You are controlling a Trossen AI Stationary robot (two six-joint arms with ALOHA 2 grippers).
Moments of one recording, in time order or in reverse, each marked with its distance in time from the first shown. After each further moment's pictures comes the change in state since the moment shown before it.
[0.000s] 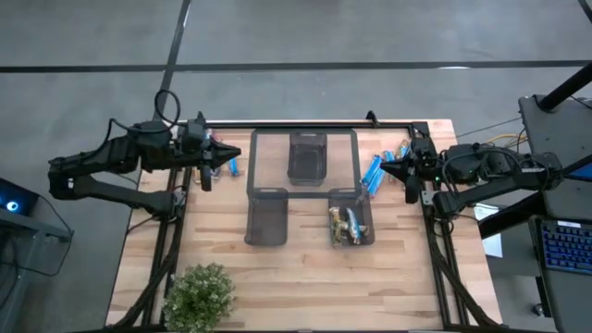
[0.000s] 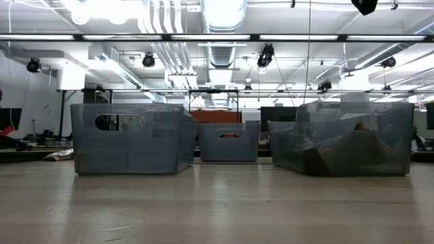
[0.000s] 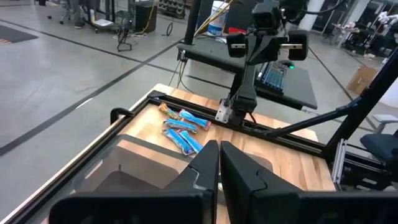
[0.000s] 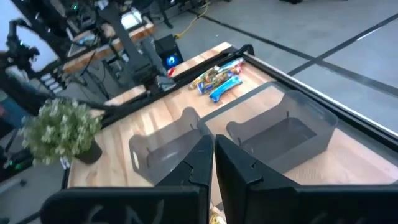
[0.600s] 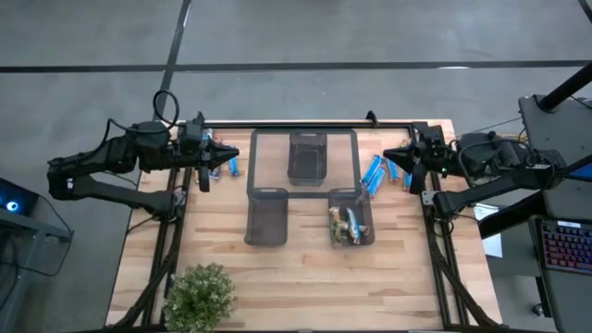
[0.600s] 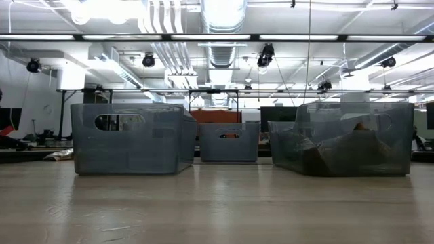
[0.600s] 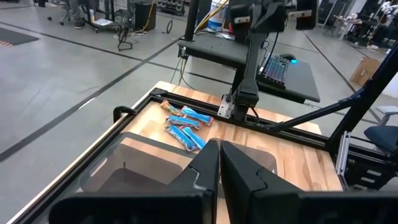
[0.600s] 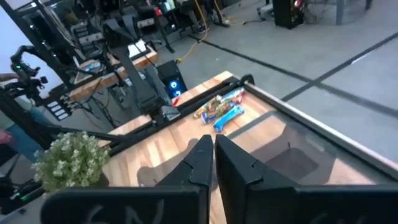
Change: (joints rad) left arm 0.000 -0.010 -0.002 -0.023 0.000 0.027; right arm -0.009 0.069 0.164 -0.004 0.039 -0.046
